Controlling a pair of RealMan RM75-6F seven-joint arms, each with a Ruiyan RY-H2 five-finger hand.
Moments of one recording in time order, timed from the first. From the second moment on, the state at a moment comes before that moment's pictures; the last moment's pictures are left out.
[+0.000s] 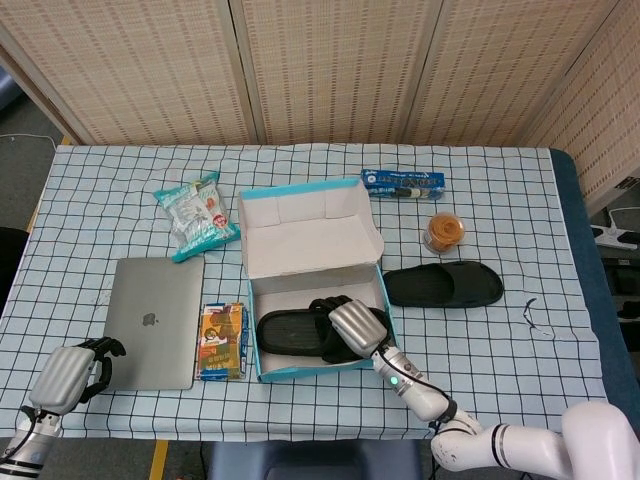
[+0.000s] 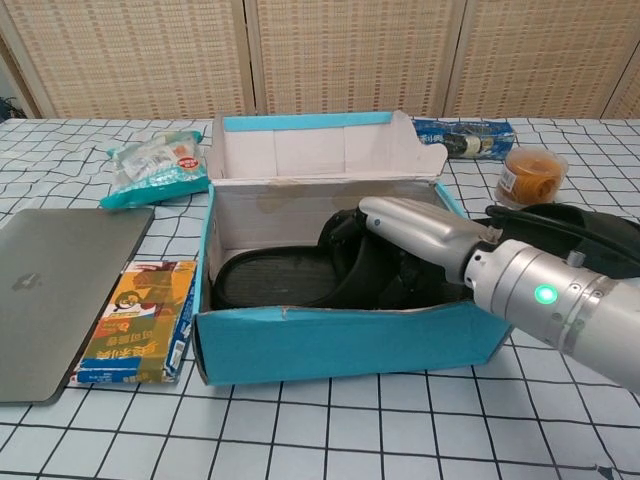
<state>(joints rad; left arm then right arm) -0.17 -1.21 0.05 -1.50 1.59 1.38 -0.07 0.67 -1.77 0.12 -1.38 -1.43 0.98 -0.06</state>
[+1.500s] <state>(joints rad) -0.17 -1.22 0.06 -1.51 1.58 1.35 -0.04 0.55 -1.25 0.09 -1.56 -1.23 0.97 -0.16</state>
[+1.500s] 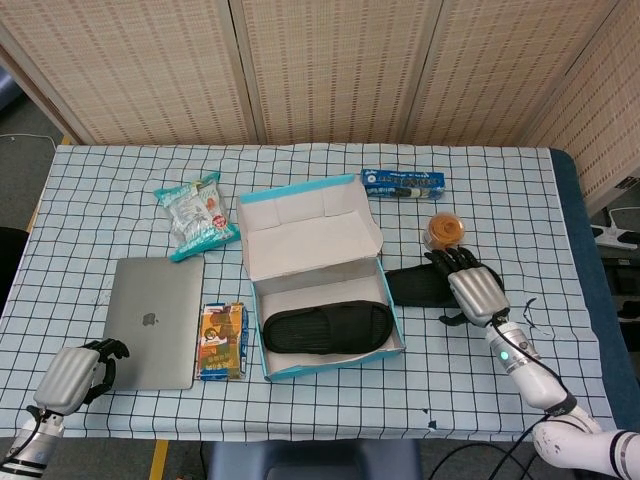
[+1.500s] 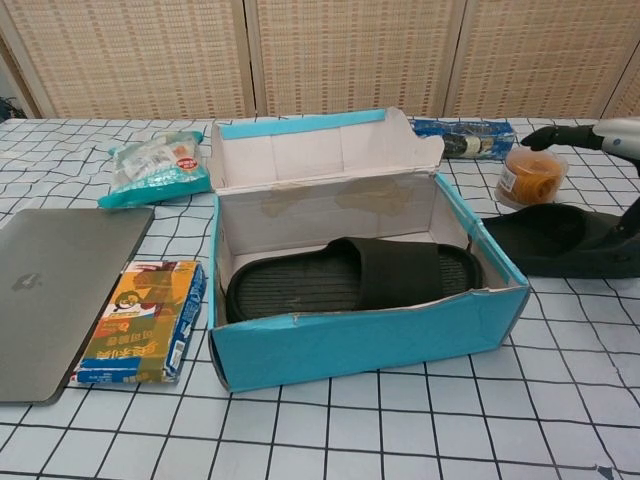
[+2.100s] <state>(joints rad) -0.17 -1.21 0.06 -1.50 1.58 1.35 -0.05 0.58 -1.42 0.07 -1.22 -1.22 0.82 0.00</state>
